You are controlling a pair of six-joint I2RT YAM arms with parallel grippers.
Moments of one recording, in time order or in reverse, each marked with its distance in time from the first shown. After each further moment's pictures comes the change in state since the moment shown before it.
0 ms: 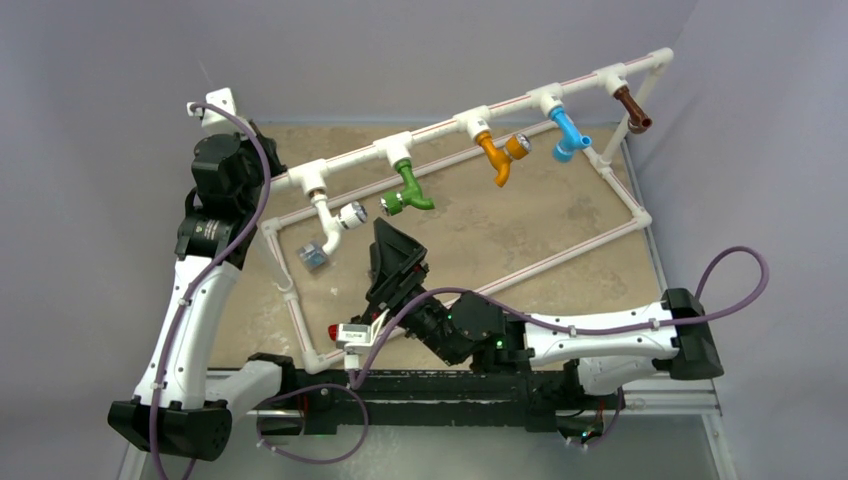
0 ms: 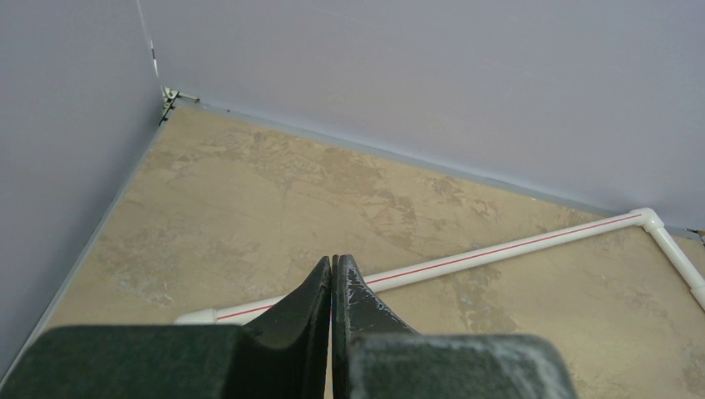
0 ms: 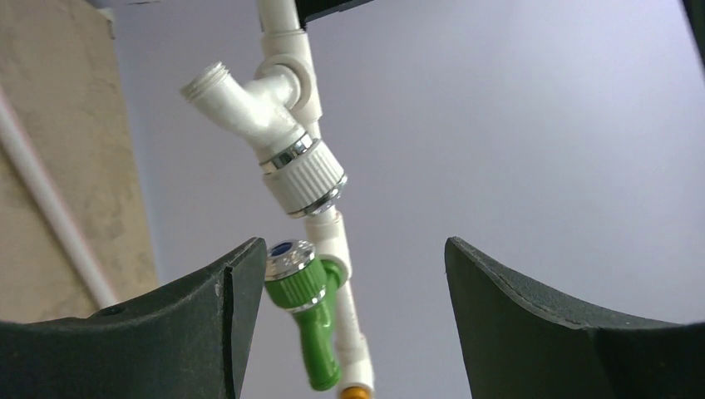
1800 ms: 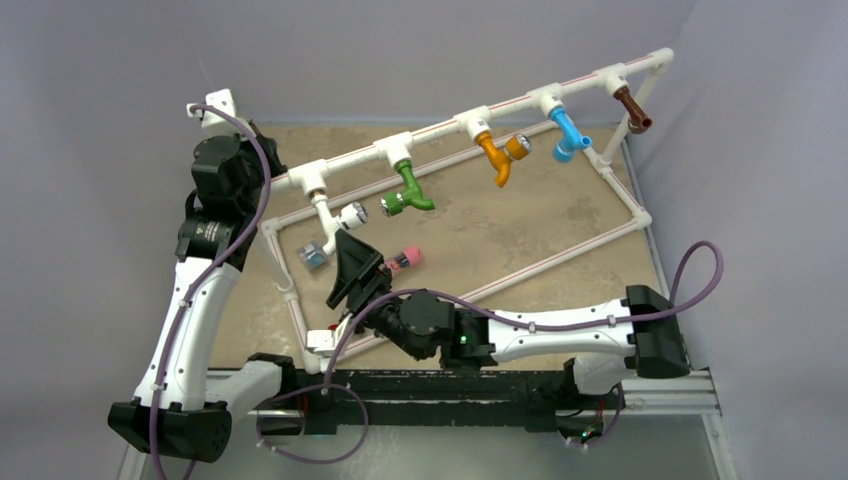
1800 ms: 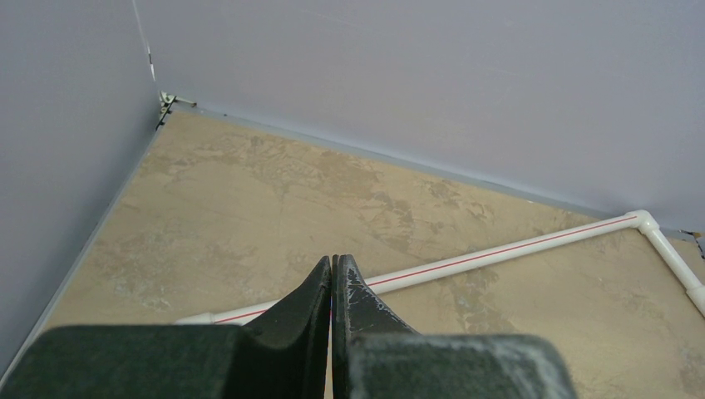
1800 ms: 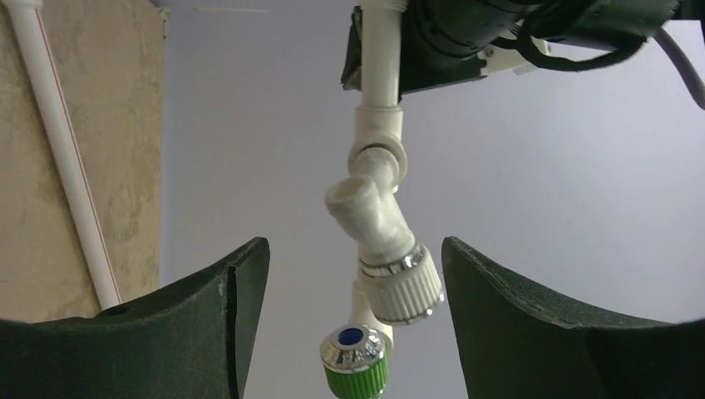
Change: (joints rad) left arm 0.000 -0.008 -0.014 0.020 0.006 0.001; right arm -0.042 0.177 0.090 -0.026 -0.085 -0.076
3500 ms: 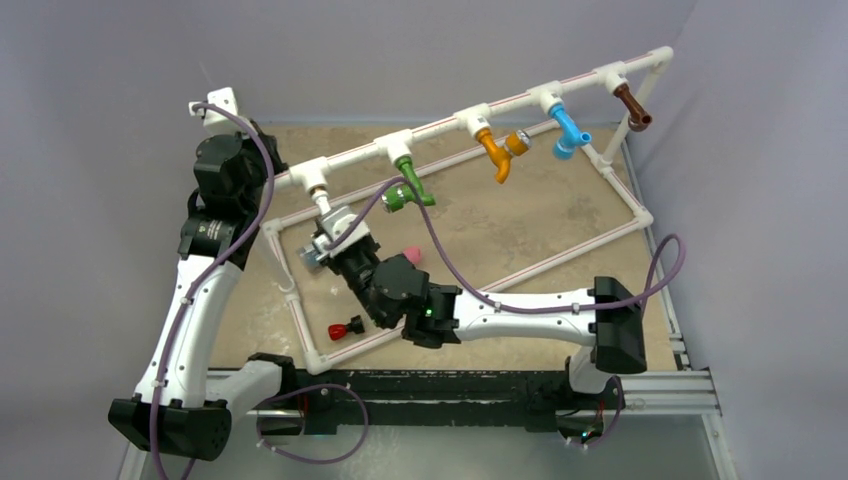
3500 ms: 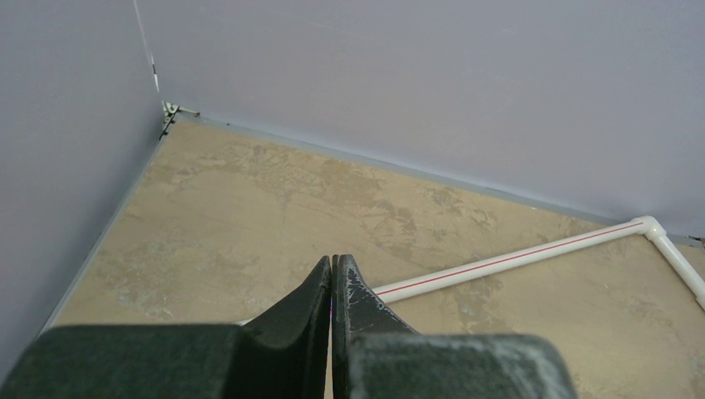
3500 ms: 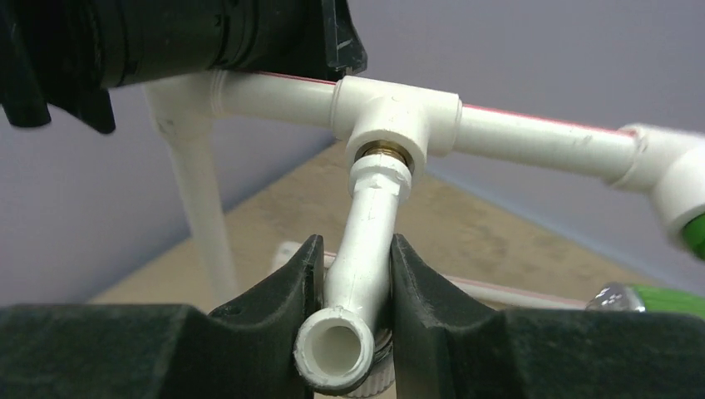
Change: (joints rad) left arm -0.006 0.008 -0.005 0.029 -0.014 0.014; right arm -0.097 0.208 0.277 0.099 0.189 1.290
